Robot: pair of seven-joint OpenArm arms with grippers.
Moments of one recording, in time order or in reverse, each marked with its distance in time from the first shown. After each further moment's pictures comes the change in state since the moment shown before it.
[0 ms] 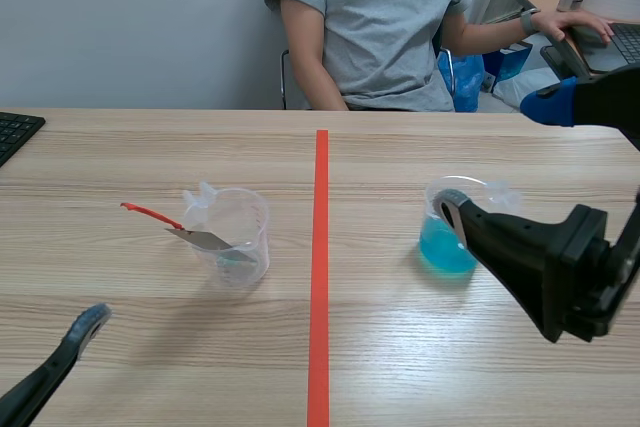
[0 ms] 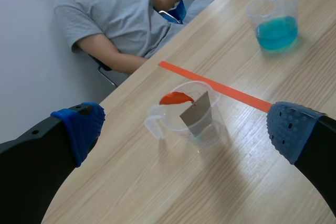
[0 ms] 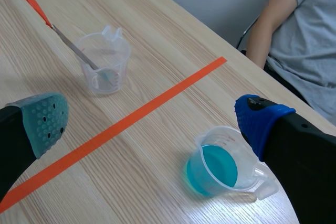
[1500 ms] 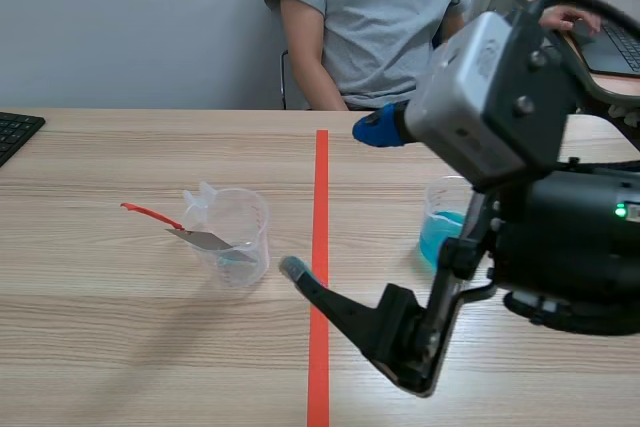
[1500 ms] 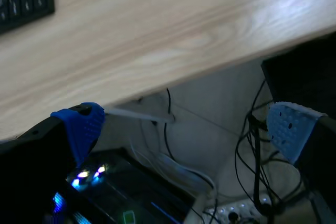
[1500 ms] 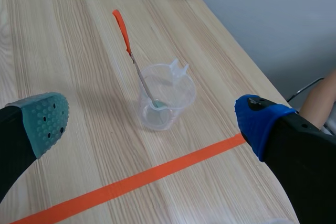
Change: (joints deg) left arm 15.3 1.8 -5.8 -36.2 -25.5 -2.1 -1.5; right arm 22.9 -3.5 -31.1 -5.7 -15.2 0.3 2.5
